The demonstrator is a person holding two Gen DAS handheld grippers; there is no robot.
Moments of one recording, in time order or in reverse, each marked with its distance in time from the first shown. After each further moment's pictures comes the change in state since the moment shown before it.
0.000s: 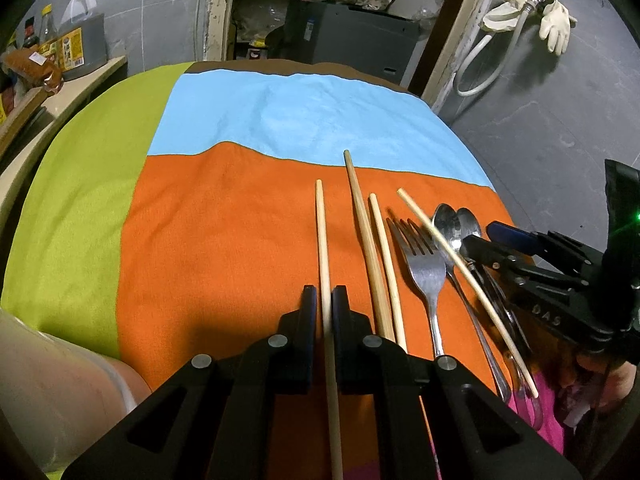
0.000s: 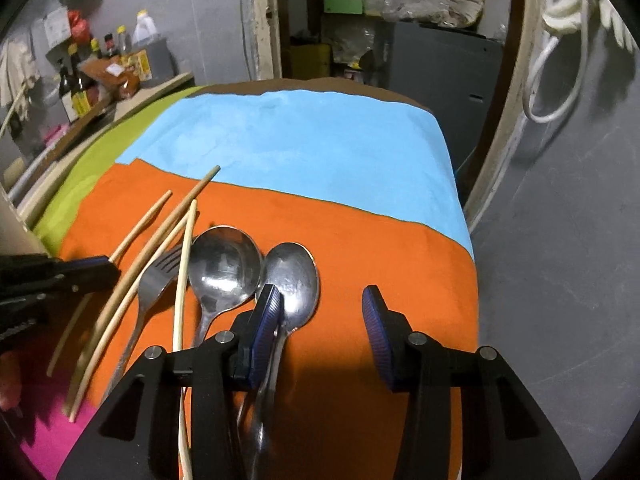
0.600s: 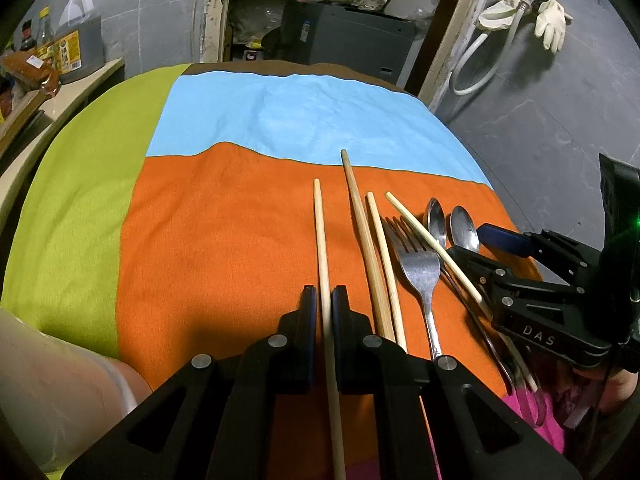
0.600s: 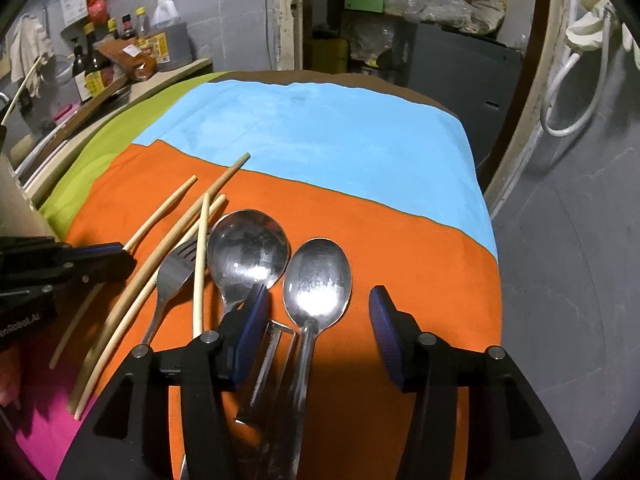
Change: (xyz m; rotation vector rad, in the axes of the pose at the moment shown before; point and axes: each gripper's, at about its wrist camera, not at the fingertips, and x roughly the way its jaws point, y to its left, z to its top) left arm 0.000 -0.002 0.000 0.014 -0.003 -0.004; right arm 0.003 0.019 -0.001 -0.050 0.017 0.020
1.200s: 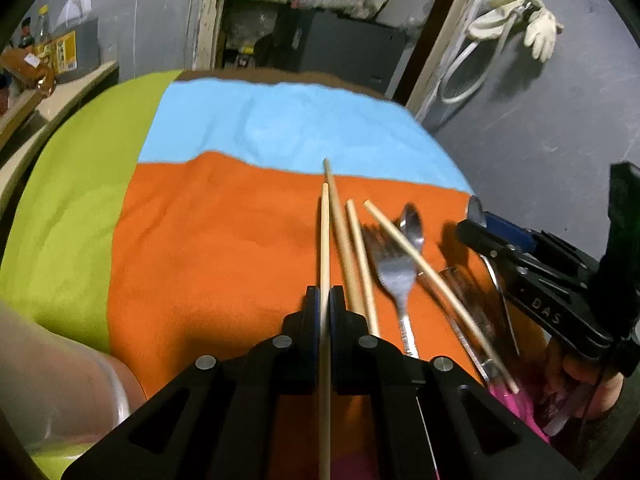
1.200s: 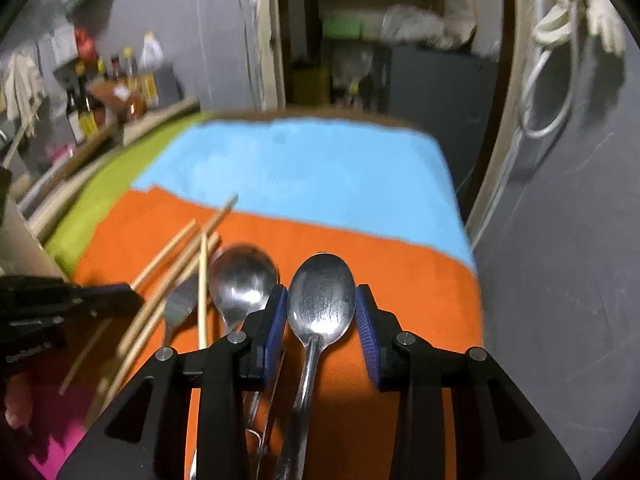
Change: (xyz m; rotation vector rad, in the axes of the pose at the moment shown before) left arm -0.016 -0.006 -0.001 -0.004 -0.045 -0.054; right arm -0.028 -0.010 -0.002 0.090 -0.156 -0.019
